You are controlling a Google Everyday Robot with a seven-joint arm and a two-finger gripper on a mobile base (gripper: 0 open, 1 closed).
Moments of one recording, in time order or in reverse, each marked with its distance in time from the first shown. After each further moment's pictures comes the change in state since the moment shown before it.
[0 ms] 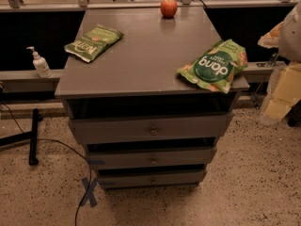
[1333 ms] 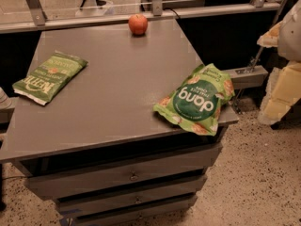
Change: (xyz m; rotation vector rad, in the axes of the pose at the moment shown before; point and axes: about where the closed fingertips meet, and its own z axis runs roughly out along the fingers) arm 0.000 0.000 0.000 0.001 0.000 0.000
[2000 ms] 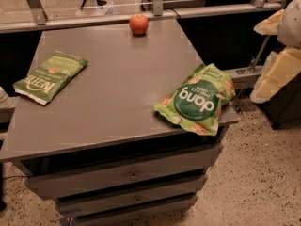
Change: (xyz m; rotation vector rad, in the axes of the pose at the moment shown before) arm -0.004 -0.049 0.012 0.042 -0.172 0.009
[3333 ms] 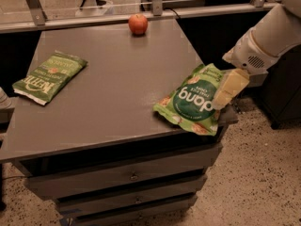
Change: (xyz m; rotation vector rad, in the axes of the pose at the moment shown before) arm -0.005 -0.021 0.121 -0.124 -0.028 0.143
